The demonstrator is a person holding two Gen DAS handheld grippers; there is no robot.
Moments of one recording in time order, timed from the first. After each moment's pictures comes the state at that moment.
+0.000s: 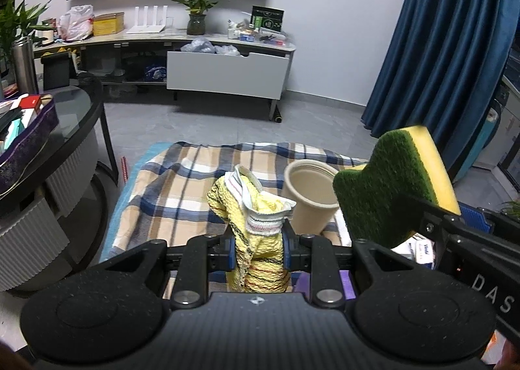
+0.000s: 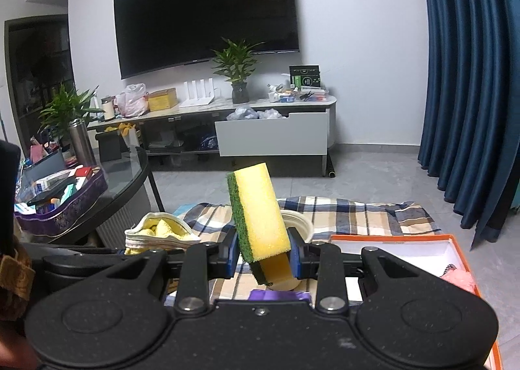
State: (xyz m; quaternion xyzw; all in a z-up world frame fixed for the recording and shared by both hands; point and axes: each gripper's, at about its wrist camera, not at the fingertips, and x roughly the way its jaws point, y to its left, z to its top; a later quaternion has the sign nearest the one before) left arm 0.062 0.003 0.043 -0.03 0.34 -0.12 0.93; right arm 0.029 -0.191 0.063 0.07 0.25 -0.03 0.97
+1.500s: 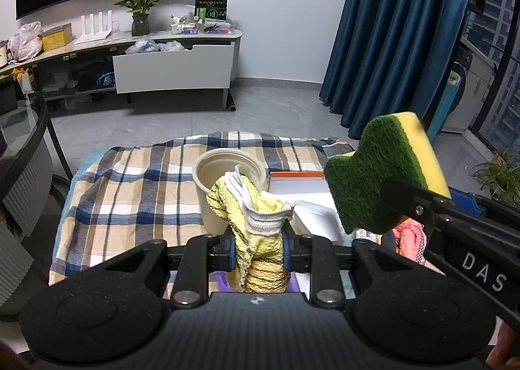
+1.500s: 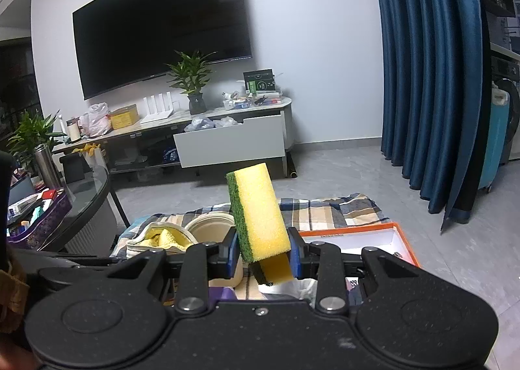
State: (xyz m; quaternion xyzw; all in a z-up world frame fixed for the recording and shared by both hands) left arm 0.056 -0.063 0.038 0.01 0.35 -0.19 0.92; right arm -0.003 -0.256 0.061 0.11 0.24 -0.09 0.96
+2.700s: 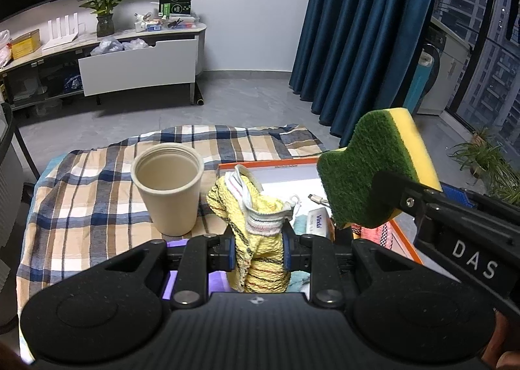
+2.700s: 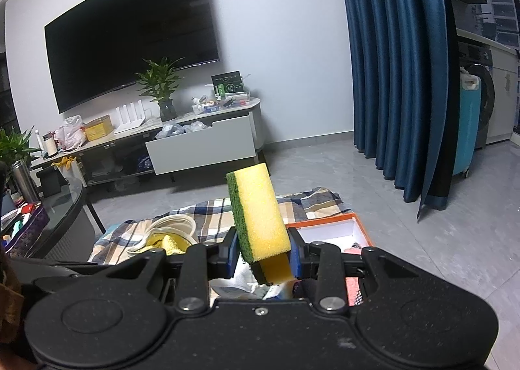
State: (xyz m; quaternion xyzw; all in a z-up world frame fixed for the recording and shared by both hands) left arm 0.053 -0.103 0.030 0.03 0.36 -0.24 0.90; right arm -0.024 -0.290 0.054 0.13 0.24 -0.14 0.95
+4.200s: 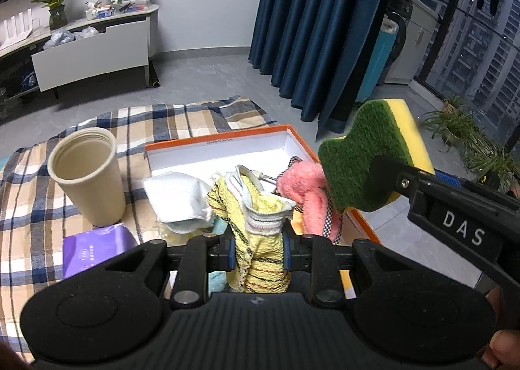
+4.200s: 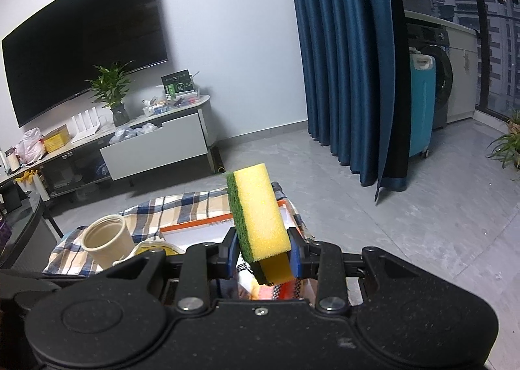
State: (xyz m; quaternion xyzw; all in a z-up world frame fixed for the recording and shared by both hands) left arm 0.045 -0.168 0.006 0.05 0.39 -0.30 0.87; right arm -0.049 -0.342 0.032 0.16 0.25 -0.21 0.93
